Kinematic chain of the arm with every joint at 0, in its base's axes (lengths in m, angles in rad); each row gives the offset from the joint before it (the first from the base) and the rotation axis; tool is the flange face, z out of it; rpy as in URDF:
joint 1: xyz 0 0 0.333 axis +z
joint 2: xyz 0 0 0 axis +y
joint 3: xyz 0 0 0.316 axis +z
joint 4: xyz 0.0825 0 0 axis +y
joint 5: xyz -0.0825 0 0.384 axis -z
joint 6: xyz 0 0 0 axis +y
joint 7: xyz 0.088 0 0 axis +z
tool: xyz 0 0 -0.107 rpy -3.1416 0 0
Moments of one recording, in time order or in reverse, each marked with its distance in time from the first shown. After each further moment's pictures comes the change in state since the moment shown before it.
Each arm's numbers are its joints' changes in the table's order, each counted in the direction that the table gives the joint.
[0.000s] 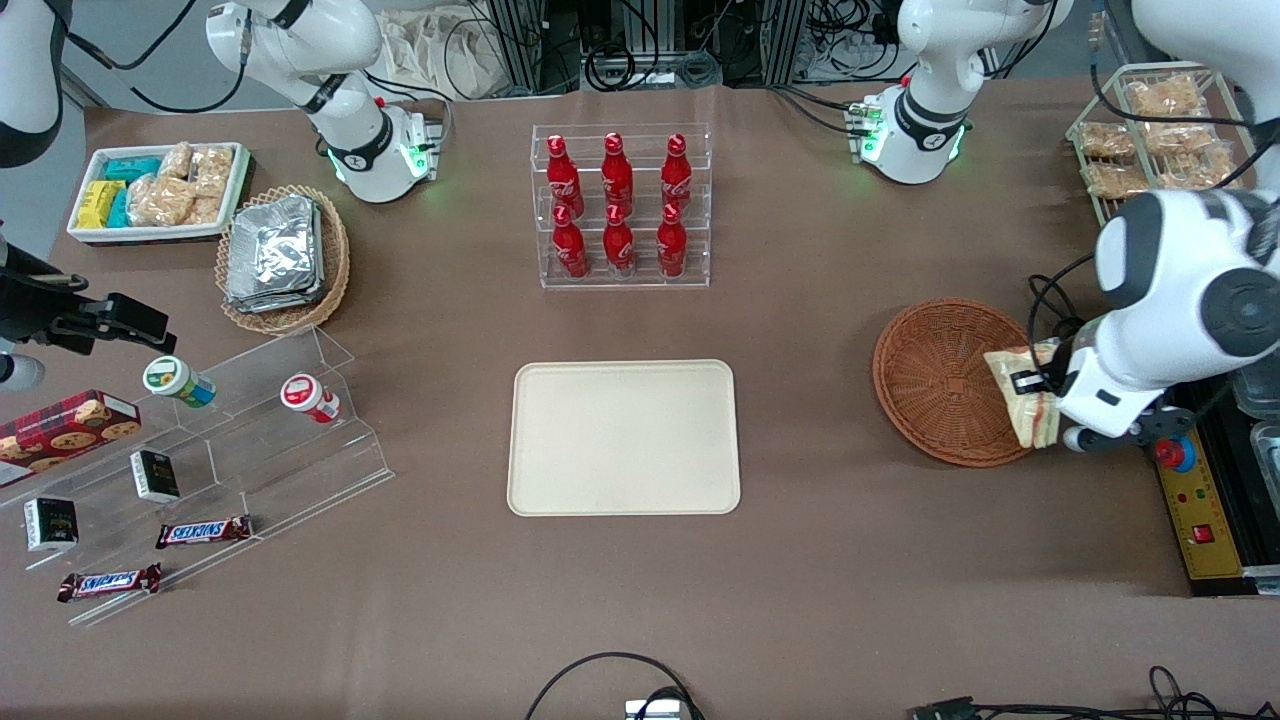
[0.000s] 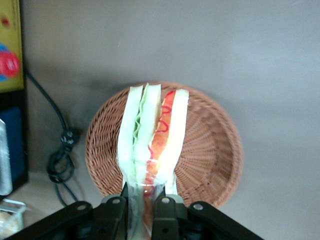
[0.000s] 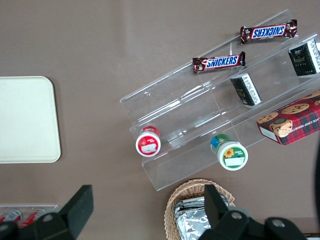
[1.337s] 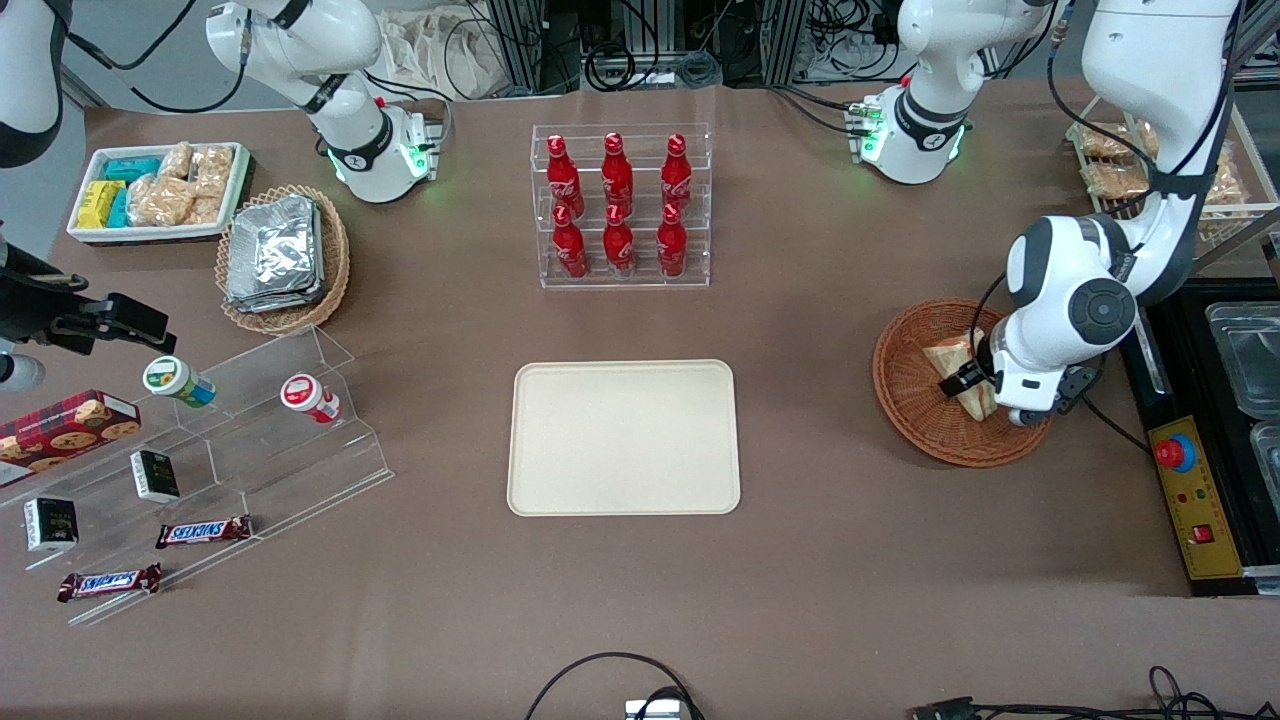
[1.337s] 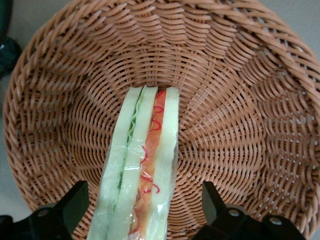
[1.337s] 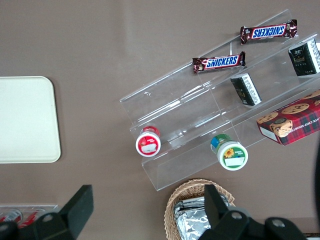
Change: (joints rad) arm 0.017 0.031 0.032 0.524 -0.003 -0.523 0.465
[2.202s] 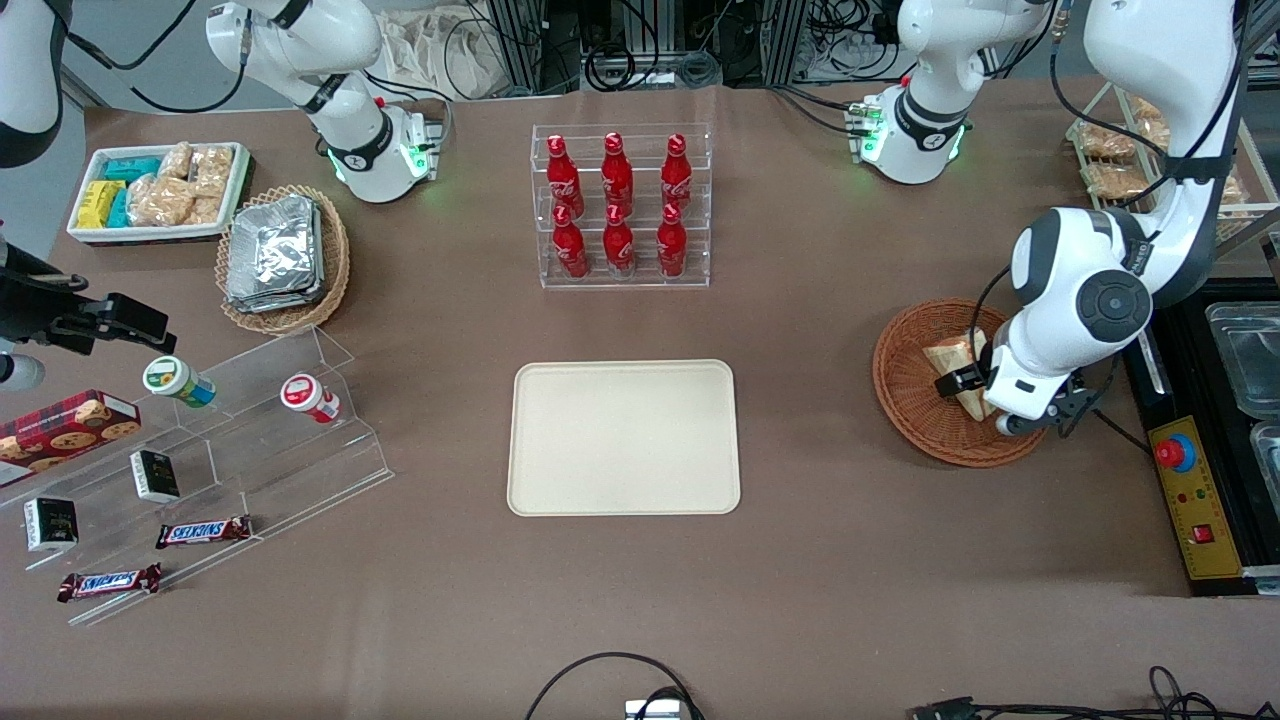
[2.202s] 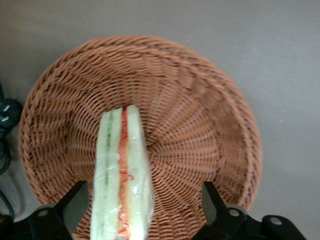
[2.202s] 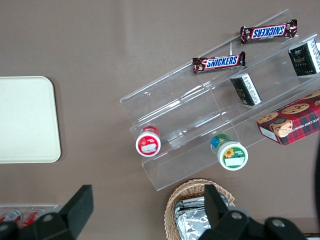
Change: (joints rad) arm -0.001 -0.045 -0.038 -0.095 0.000 0.104 -0.228
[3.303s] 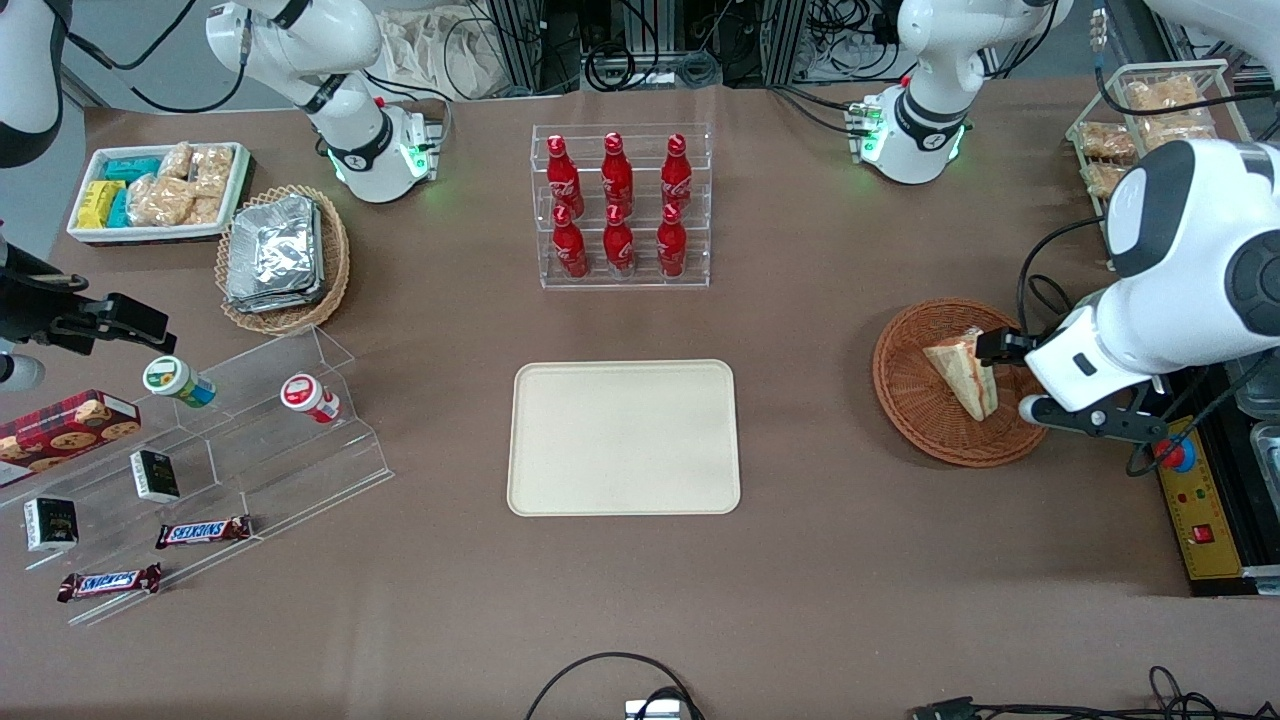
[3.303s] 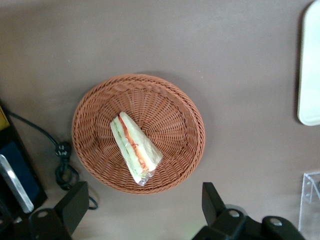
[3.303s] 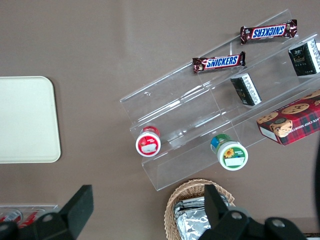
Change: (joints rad) arm -0.002 0.053 -0.096 -0.566 0.031 0.601 -0.446
